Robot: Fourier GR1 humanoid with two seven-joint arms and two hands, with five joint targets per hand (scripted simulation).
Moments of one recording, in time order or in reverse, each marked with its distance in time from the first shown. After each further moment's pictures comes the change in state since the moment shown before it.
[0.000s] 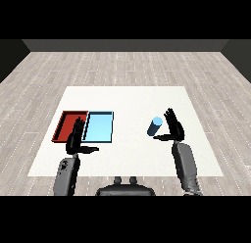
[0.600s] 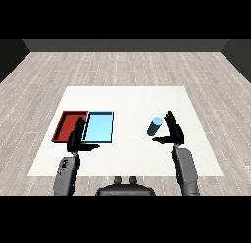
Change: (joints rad) left arm -0.017 0.009 -0.023 -0.027 -0.042 0.075 0.170; right arm 0.089 0.019 0.055 -0.159 0.071 -0.102 0.137
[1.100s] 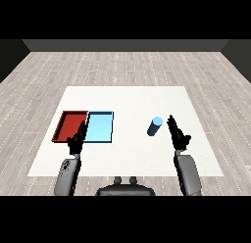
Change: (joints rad) left arm 0.030 0.007 -0.040 0.025 -0.068 0.073 0.164; right arm 0.121 -0.020 0.073 -0.174 0.092 -0.099 0.120
